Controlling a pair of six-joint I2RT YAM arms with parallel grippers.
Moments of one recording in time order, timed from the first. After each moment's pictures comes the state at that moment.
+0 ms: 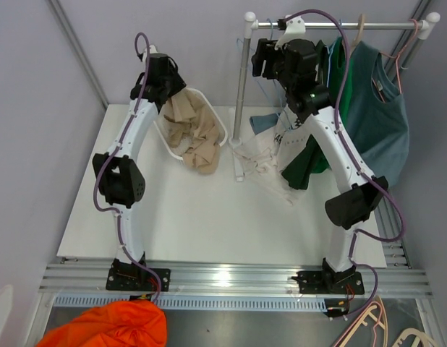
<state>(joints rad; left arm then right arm) -0.19 2.11 2.18 -0.47 -0.15 -0.62 0.44 1.93 2.23 -0.35 0.13 0.14</state>
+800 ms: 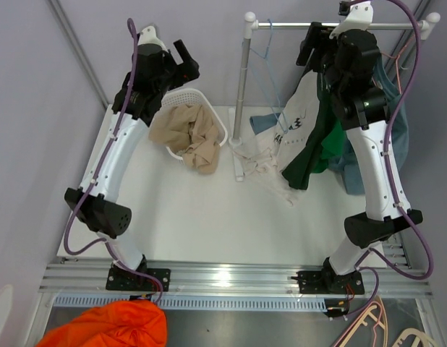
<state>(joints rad) -0.32 1.76 2.06 -0.53 -0.17 -0.50 0.33 1.68 2.27 -0.56 0.29 0.13</state>
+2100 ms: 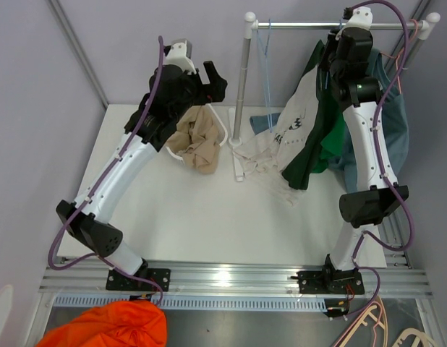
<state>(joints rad) -0.53 1.58 1.81 -0.35 -0.15 -0.37 0.16 1.87 2.30 -0.55 0.27 0.14</state>
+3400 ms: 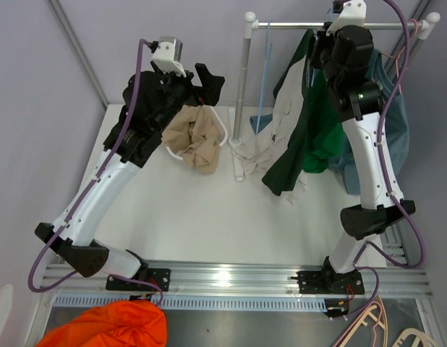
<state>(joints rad) -0.58 1.41 1.75 -0.26 -0.09 -0.23 0.29 1.76 2.31 -0.54 0.28 0.04</state>
